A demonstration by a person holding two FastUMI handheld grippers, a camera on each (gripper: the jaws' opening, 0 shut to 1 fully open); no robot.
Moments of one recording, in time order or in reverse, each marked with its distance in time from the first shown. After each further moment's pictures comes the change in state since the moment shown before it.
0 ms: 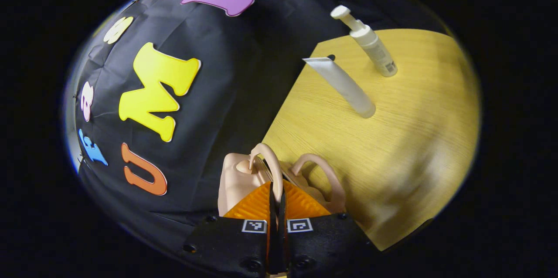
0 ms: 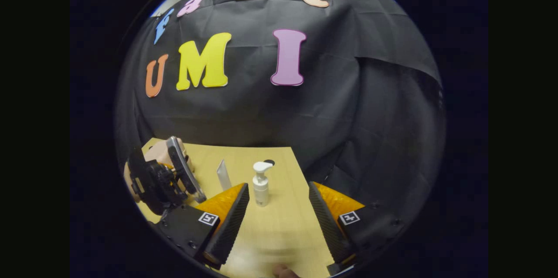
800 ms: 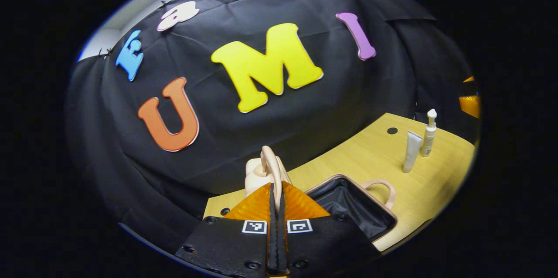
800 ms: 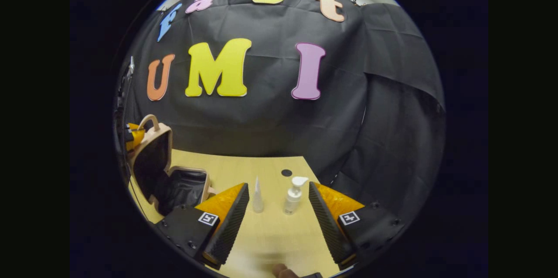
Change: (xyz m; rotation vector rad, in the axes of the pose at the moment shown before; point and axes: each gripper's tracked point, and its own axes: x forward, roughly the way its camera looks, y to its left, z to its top) left arm -0.049 0.217 -0.103 -0.602 -0.186 0.067; right arm -0.025 0.127 0.040 -0.017 -0.022 -0.030
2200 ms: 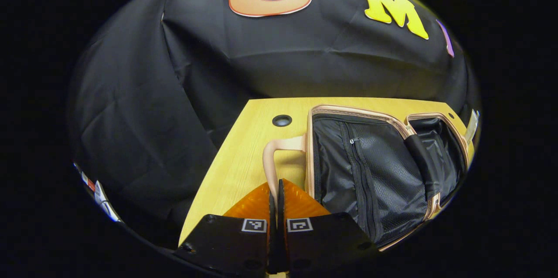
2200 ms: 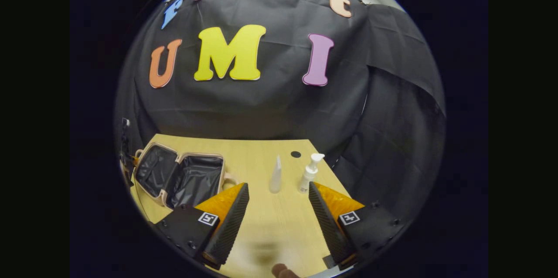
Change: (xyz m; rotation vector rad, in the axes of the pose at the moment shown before) left arm 0.070 0.176 -0.345 -0.414 0.399 0.072; right arm -0.040 0.056 -0.045 -0.024 0.123 -0.032
